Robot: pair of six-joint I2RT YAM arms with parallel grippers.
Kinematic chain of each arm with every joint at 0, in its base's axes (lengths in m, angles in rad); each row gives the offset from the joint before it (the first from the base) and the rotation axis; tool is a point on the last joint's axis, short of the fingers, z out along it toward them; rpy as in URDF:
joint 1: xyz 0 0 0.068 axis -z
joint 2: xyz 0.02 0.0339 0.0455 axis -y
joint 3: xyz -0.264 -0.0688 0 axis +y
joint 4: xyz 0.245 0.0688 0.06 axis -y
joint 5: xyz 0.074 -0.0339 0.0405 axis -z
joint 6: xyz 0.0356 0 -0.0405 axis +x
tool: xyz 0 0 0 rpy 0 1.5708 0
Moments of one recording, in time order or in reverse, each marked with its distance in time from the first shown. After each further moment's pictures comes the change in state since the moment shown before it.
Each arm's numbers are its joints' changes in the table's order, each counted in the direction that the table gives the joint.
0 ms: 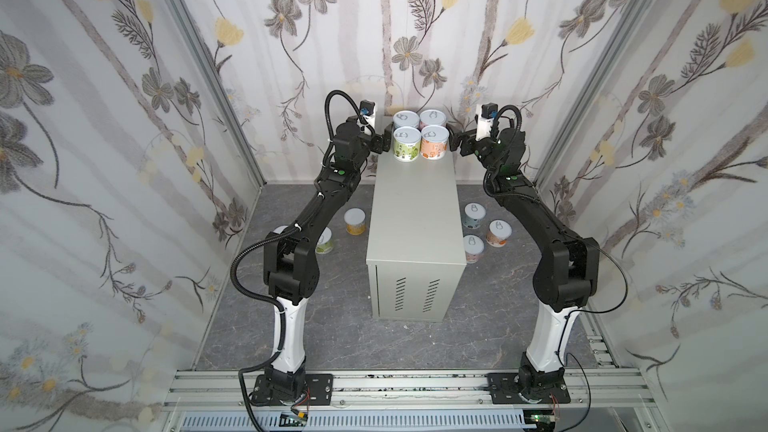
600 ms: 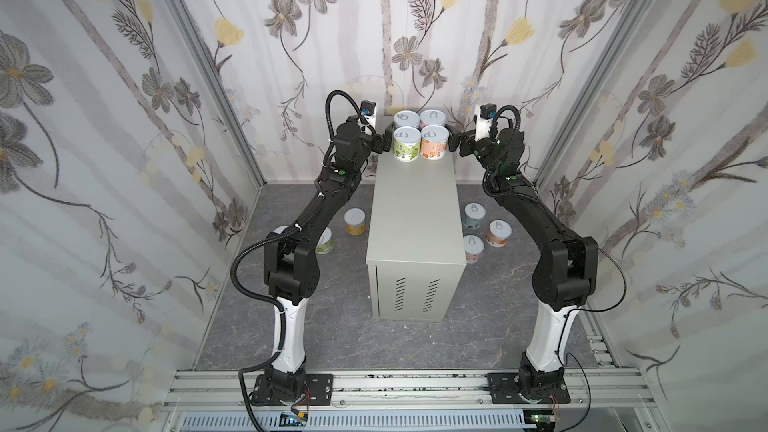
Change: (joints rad) left arm 0.003 0.000 0.001 0.003 -0.020 0.012; right arm 0.000 -0.010 -0.006 -0.006 -0.014 0.000
